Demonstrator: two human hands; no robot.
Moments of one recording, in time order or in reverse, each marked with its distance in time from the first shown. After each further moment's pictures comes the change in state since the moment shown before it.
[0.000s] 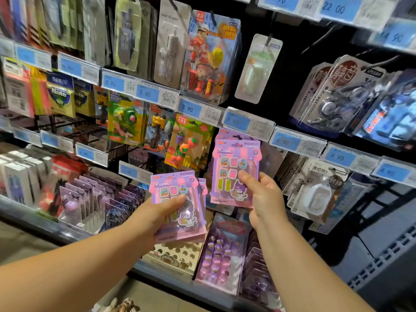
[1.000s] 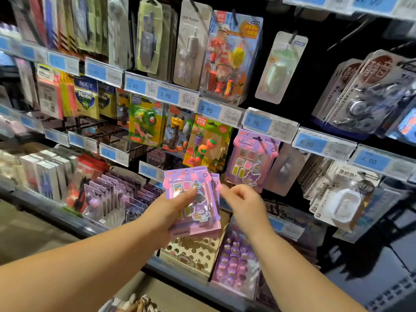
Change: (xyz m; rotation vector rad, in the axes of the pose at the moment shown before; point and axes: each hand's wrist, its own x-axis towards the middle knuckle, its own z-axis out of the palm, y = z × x) left_hand 0.001 0.011 -0.006 -0.067 -0.007 0.007; right_hand -0.024 0.027 0.036 -0.664 -0.179 -0.064
